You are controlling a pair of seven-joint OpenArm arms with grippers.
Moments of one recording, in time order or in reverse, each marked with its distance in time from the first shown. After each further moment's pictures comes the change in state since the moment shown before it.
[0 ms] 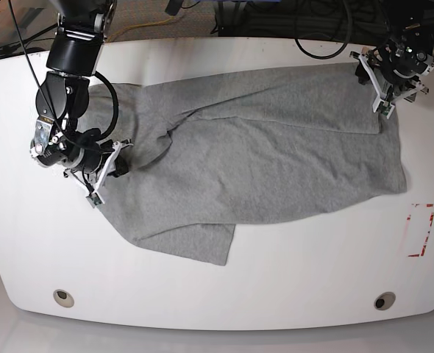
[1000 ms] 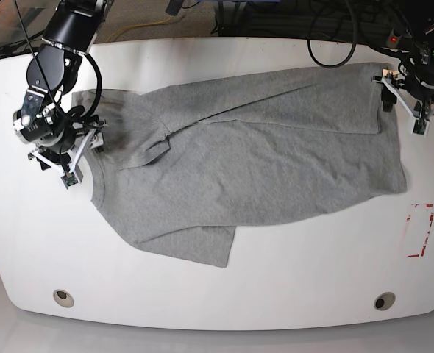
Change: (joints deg) left arm -8.4 0.4 -11.5 4.3 -8.7 0.0 2.7; right arm -10.5 -0.8 8.9 18.4 -13.0 0.1 -4.7
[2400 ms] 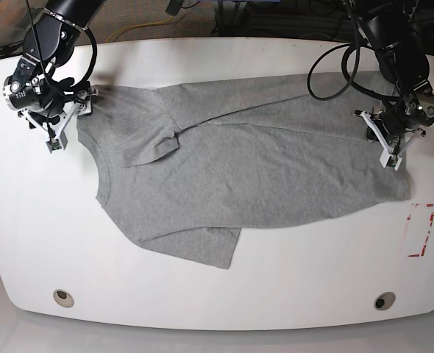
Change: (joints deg) left arm -14.3 -1.2 9.4 -23.4 4.5 0.0 0.4; right arm -6.2 -2.6 9.4 3.4 5.8 0.0 -10.0
